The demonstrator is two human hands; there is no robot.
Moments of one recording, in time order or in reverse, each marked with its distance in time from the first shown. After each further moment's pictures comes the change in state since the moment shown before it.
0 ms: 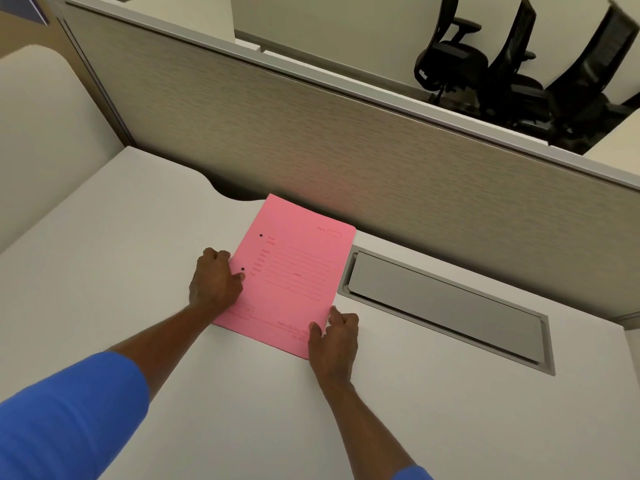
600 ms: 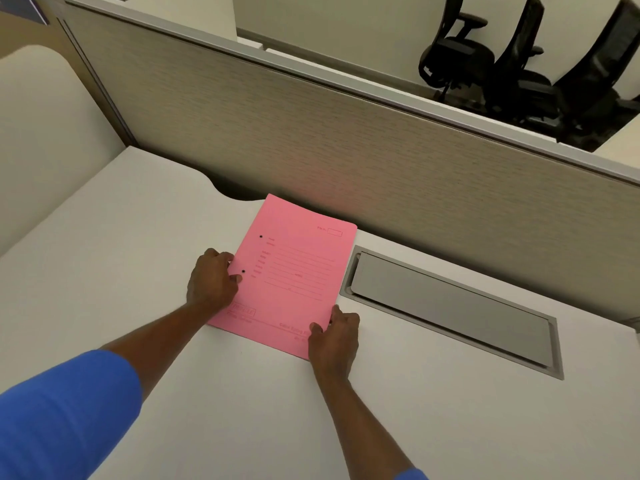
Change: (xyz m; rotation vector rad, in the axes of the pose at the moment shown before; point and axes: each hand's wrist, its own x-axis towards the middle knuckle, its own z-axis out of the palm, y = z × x) left_hand 0.013 -0.013 0.004 -0.030 0.004 0.058; right_hand 0.002 -0.017 -0.005 -0.002 -0.006 0.077
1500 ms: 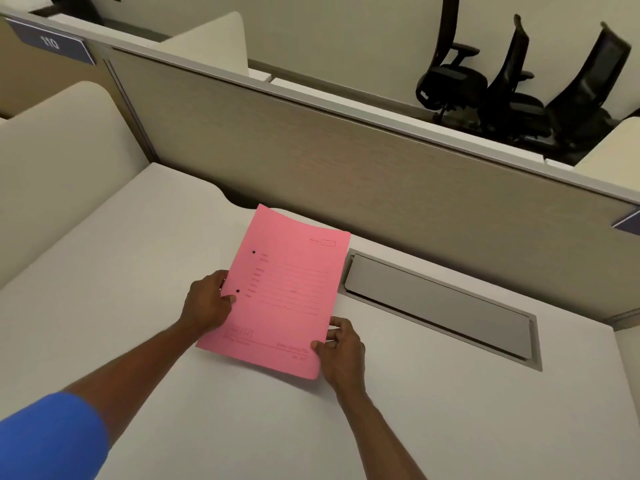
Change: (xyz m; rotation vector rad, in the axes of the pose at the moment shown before) left_hand -0.083 -0.009 -0.036 -0.178 -0.048 -0.012; right_hand -0.047 0.027 -0.061 0.337 -0.207 -0.029
